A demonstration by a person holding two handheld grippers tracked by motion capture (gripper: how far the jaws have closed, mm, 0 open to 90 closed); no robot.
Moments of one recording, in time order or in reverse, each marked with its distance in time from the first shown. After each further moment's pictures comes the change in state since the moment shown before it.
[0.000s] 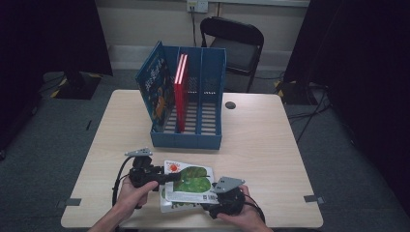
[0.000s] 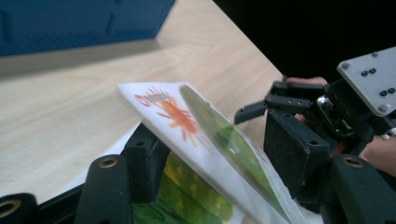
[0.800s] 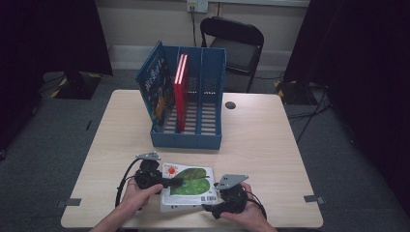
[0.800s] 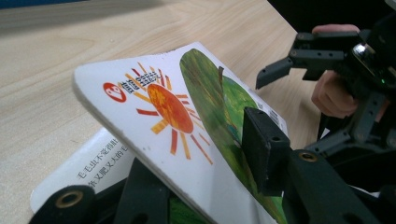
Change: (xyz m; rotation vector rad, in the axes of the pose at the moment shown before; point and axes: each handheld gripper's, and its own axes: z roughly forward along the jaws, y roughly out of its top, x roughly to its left) left arm 0.010 -0.009 0.016 0.123 0.014 0.046; right arm -0.011 -0.001 -0.005 0.011 0.086 0.061
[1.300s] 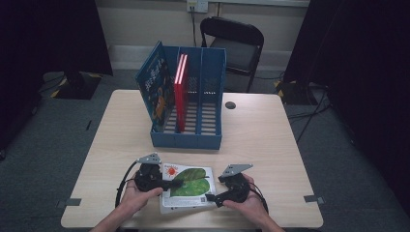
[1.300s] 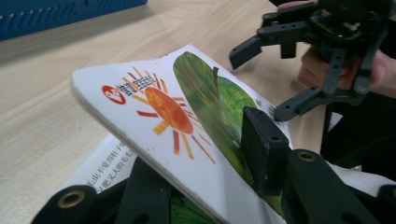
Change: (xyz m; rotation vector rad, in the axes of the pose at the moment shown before) left arm -0.011 0.000 -0.004 -0.004 0.019 0.104; right arm -0.033 0.001 0.006 0.007 0.014 0.140
